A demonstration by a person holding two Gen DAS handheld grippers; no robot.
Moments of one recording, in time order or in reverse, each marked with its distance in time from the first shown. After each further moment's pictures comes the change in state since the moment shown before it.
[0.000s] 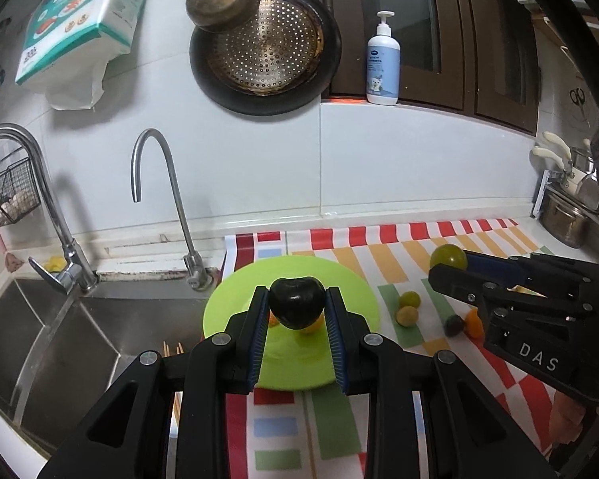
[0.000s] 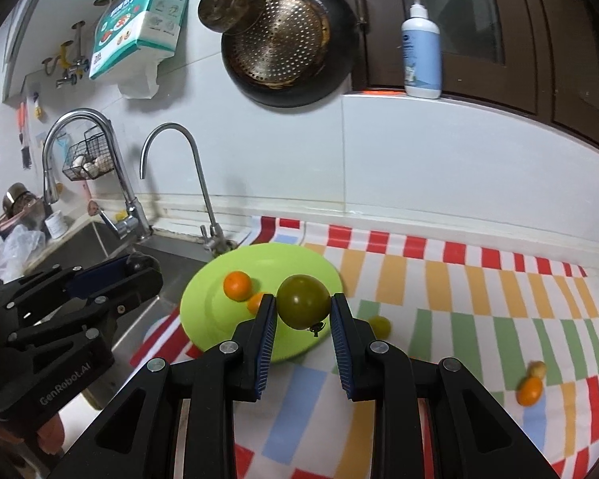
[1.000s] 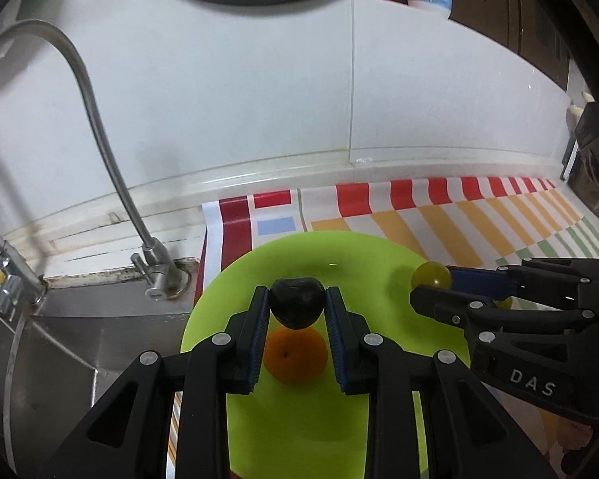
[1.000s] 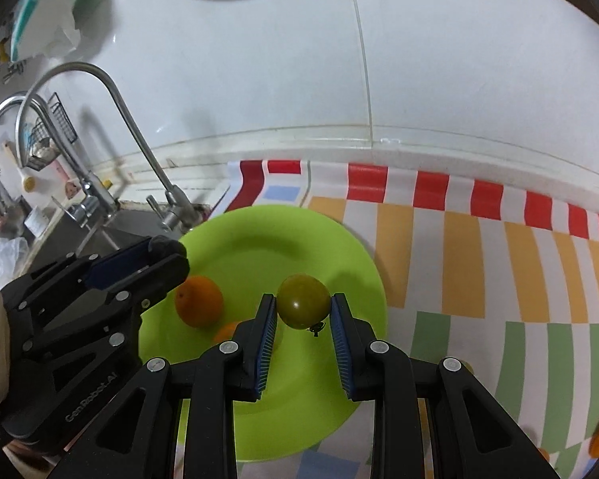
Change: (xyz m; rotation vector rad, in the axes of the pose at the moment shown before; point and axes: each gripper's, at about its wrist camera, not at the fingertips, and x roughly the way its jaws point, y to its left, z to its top) left arm 0.168 0.035 0.008 0.054 0.209 -0.054; right arm 0.172 -0.016 0.013 0.105 0.281 0.049
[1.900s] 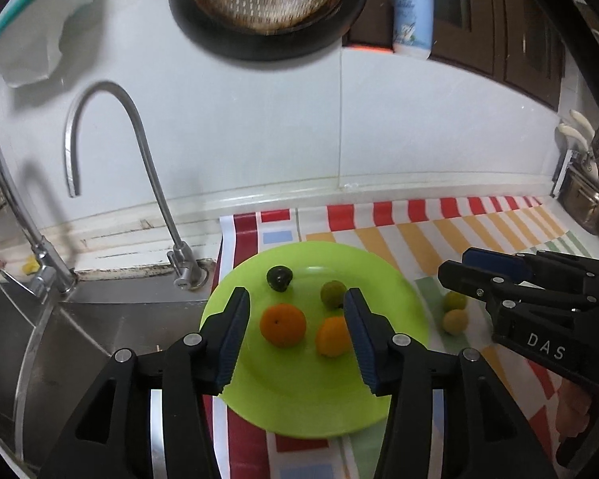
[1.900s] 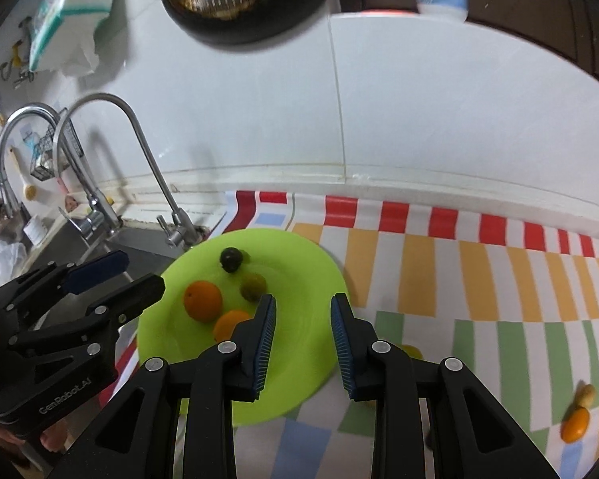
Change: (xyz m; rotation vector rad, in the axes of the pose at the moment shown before) left arm -0.083 -0.019 -0.007 -0.037 -0.074 0.031; right arm -0.076 -0.006 -0.016 -0.011 -0.143 -0.047
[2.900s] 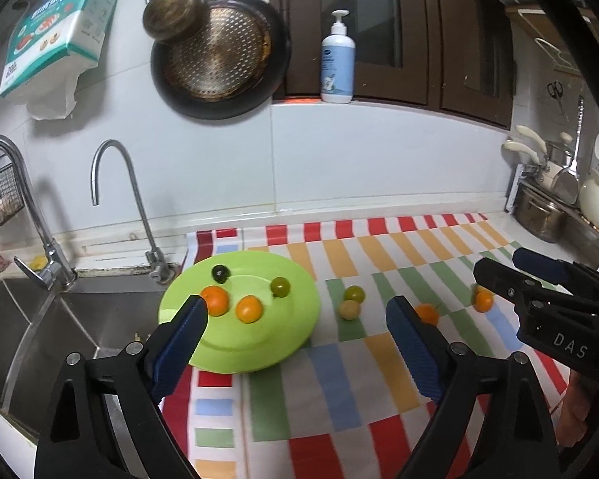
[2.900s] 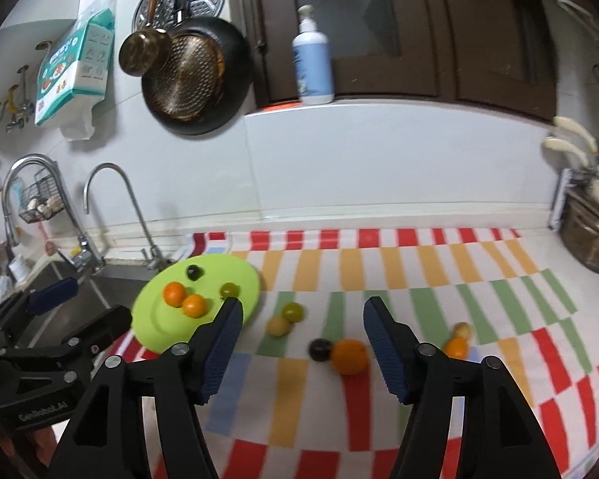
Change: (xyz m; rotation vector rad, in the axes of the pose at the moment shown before) left arm -0.102 -0.084 -0.030 0.003 -0.128 -0.044; right arm -0.160 -0.046 -0.066 0.082 -0.204 -0.209
